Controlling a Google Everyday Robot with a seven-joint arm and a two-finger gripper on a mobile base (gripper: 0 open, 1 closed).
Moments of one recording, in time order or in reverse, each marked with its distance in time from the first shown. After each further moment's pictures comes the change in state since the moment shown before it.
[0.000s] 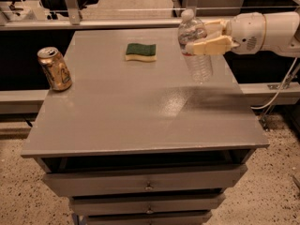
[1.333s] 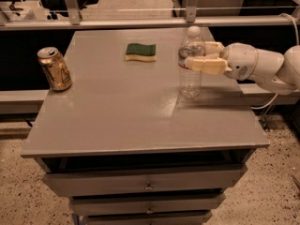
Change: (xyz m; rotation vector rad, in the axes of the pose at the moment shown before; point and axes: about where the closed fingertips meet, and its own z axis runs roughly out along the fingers) arm 0.044 0.005 0.002 0.014 -0.265 0.057
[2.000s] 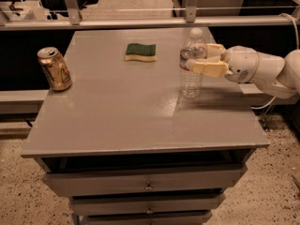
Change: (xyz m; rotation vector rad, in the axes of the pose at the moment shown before) arm 0.008 0.004 -0.005 -0.001 -0.012 -0.029
